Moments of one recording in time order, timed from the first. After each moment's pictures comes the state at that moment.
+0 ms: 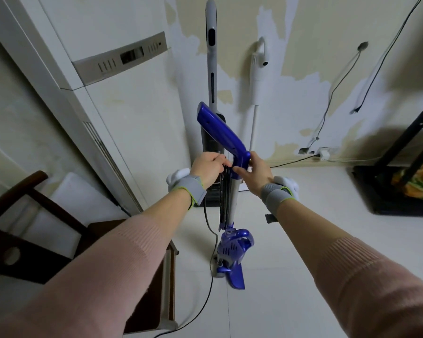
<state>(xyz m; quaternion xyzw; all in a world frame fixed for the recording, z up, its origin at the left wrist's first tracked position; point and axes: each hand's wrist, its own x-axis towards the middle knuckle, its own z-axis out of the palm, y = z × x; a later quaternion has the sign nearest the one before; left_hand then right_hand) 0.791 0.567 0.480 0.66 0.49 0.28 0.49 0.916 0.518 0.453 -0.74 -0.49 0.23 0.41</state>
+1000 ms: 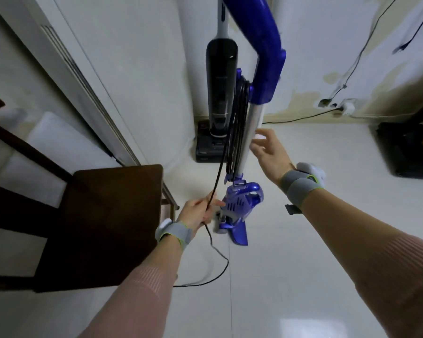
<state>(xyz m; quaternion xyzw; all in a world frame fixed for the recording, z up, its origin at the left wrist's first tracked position) 0.721 0.486 0.216 0.37 0.53 0.26 0.72 0.912 0.490 0.312 -0.69 -0.45 0.38 0.42</state>
